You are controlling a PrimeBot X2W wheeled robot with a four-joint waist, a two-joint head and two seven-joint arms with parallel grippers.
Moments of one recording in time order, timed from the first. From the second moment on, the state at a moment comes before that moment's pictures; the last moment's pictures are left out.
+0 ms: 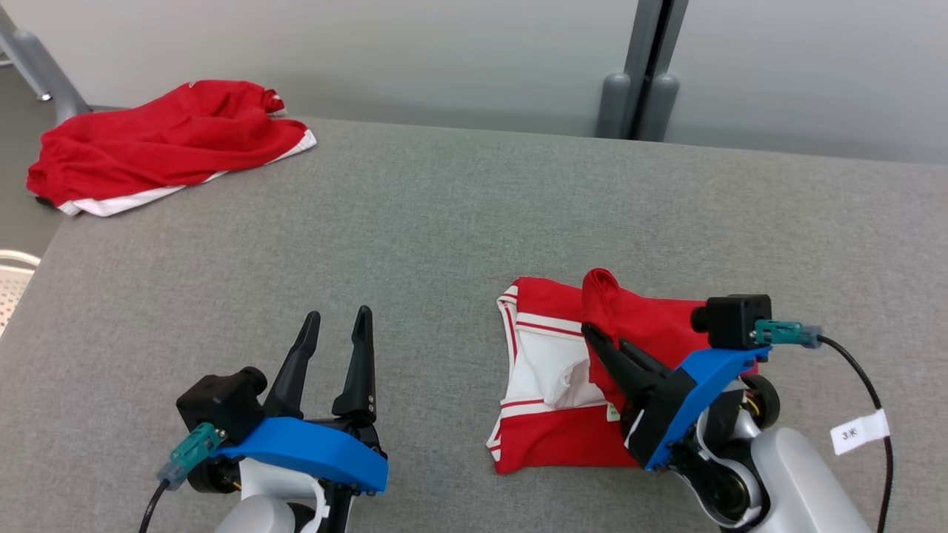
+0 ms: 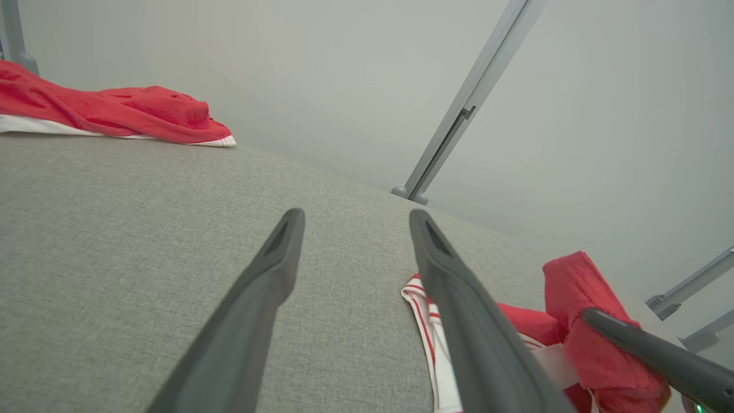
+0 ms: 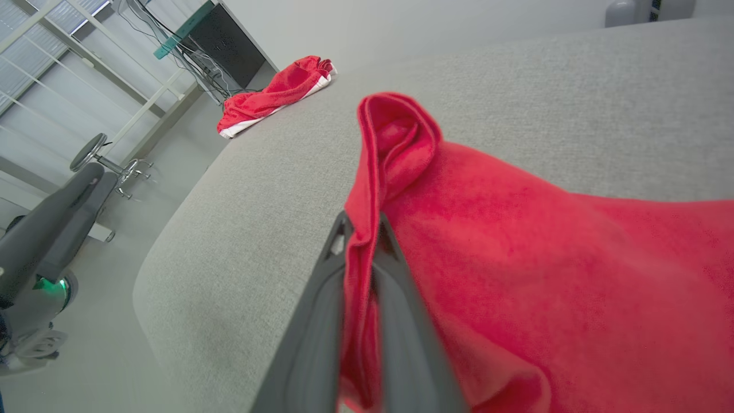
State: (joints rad) left arm -0.15 0.24 -0.47 0.05 -0.72 0.15 -0.14; right arm -0.27 -0.06 0.22 0.20 0.59 0.13 0.35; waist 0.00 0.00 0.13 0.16
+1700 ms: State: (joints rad) left arm -0.24 0.17 -0.47 0.28 -0.68 0.13 -0.25; right arm -0.24 -0.09 0.02 0.30 0.24 0.13 -0.12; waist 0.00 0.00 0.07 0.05
